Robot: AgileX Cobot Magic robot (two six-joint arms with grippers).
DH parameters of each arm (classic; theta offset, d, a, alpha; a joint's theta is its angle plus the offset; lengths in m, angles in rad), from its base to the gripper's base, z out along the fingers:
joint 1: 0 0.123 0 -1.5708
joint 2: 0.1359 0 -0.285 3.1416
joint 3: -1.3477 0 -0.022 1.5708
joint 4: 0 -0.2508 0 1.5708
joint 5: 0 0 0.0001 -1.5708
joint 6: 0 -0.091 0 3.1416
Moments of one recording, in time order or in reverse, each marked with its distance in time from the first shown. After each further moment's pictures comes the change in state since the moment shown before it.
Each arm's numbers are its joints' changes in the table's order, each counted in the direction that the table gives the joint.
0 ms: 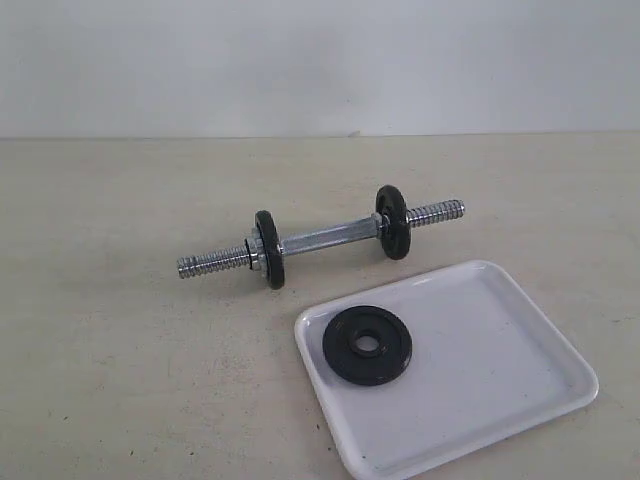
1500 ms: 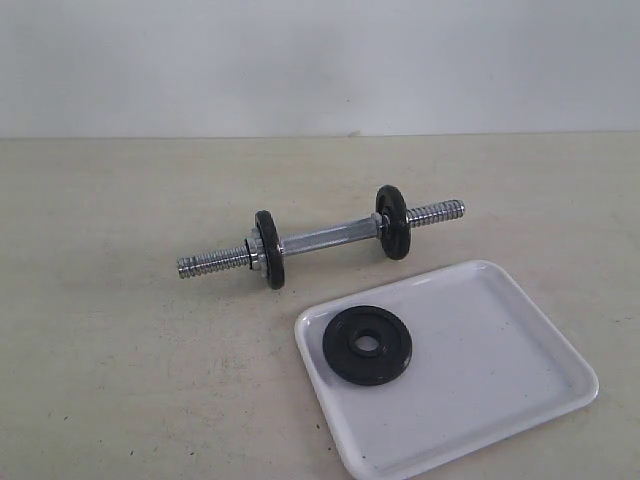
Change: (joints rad) left arm 0.000 0.000 0.000 0.000 -0.017 0.000; right arm 0.000 0.000 0.000 0.000 -0.006 0.000
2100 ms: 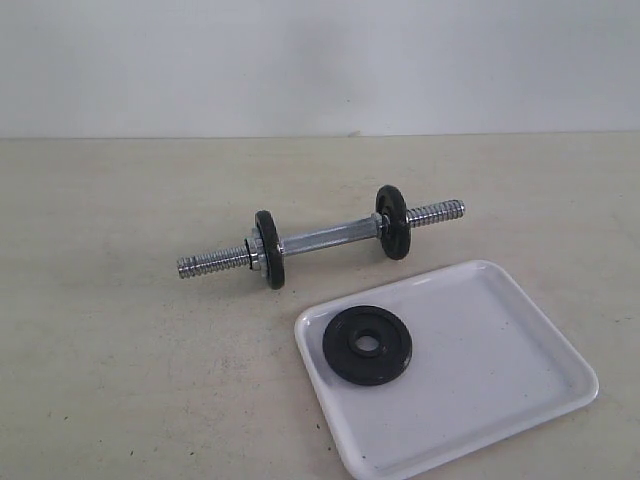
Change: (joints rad) left arm 0.000 -0.002 0.000 0.000 -1.378 0.029; right arm 0.000 0.000 0.000 0.000 -0.008 0.000
